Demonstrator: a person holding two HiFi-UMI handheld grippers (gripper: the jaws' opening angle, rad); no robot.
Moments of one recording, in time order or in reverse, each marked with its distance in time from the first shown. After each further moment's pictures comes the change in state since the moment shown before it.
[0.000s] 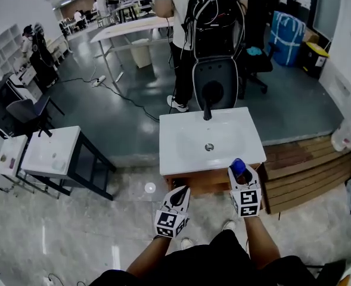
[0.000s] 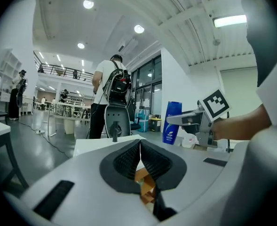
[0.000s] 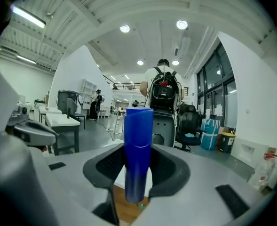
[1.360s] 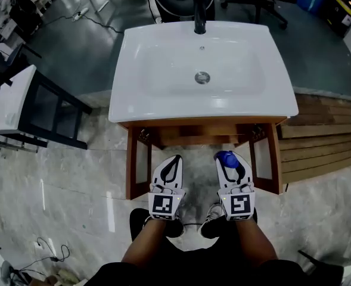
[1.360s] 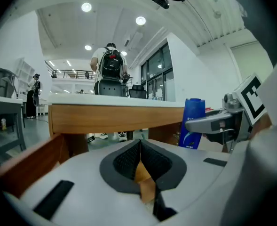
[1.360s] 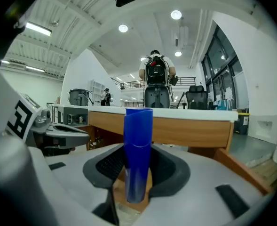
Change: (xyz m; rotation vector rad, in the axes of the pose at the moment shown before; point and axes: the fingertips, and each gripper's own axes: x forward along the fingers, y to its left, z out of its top) left arm 0.114 0.005 -0.266 0.036 0.046 0.214; right arm 0.049 0.040 -0.293 0.073 -0.004 0.157
